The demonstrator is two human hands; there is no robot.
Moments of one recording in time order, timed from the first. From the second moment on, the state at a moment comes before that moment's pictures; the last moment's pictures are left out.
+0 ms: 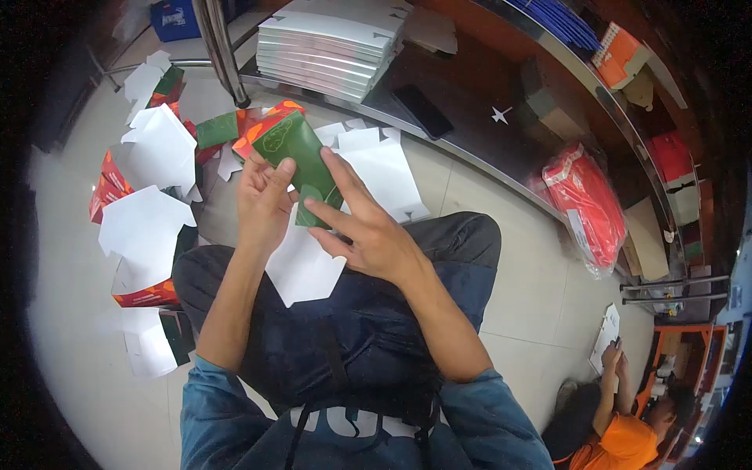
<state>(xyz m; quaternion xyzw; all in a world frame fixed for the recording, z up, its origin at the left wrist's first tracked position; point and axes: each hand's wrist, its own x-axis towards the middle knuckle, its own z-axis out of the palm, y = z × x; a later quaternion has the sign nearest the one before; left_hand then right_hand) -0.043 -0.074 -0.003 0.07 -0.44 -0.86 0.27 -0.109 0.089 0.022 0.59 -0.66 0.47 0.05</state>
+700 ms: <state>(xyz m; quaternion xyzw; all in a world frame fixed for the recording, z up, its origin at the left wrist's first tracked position) -0.044 -0.051 -0.015 0.00 -0.79 -0.53 0.31 -0.137 0.104 -0.001 0.40 -0.66 0.62 -0.09</state>
